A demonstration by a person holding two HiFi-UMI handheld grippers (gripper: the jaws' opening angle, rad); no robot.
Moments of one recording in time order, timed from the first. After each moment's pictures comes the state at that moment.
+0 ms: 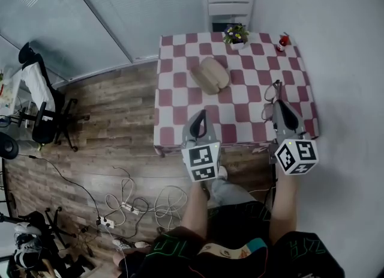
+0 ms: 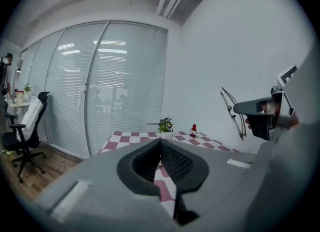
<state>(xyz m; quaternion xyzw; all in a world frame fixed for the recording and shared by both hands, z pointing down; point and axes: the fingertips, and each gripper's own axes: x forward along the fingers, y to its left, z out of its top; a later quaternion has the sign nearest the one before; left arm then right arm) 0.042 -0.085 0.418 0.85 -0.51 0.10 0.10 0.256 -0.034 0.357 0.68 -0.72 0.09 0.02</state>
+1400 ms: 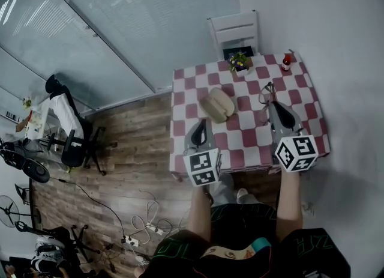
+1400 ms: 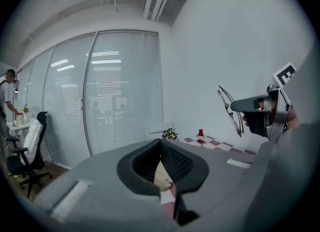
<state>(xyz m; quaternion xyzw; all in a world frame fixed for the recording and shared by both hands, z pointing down) 0.062 -0.136 0.372 0.84 -0.52 0.11 0.04 0.281 -0.092 0.334 0.65 -0.75 0.09 -0.05</state>
